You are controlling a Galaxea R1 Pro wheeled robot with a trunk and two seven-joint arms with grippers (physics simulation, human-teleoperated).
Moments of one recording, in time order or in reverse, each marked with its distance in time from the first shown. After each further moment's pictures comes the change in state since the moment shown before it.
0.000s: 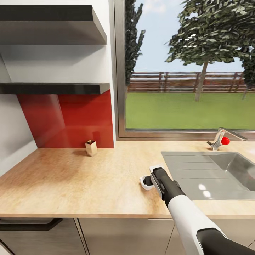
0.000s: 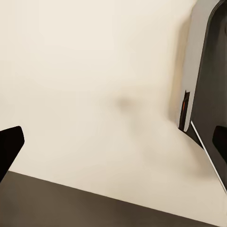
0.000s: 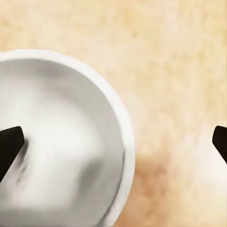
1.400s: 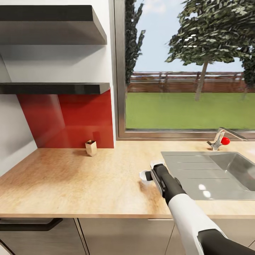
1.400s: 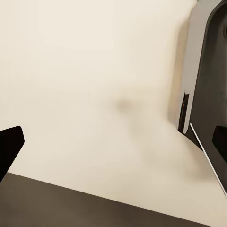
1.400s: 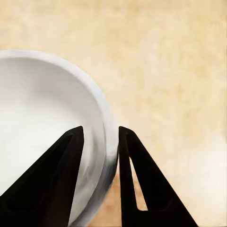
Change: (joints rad) left arm 0.000 -0.001 0.001 -0.002 -0.001 -0.006 0.000; right arm 0.000 0.000 0.003 -0.077 0.002 0.002 -0.005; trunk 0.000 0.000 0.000
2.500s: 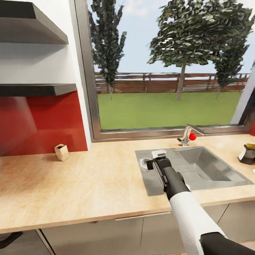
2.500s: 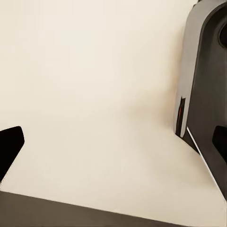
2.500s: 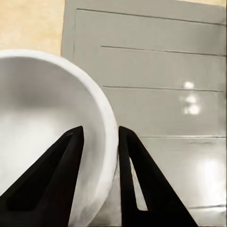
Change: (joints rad) left arm 0.000 -0.005 -0.002 -0.006 -0.006 -0.001 0.000; right arm 0.000 0.000 -0.001 -0.183 0.008 0.008 -0.003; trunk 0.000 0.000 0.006
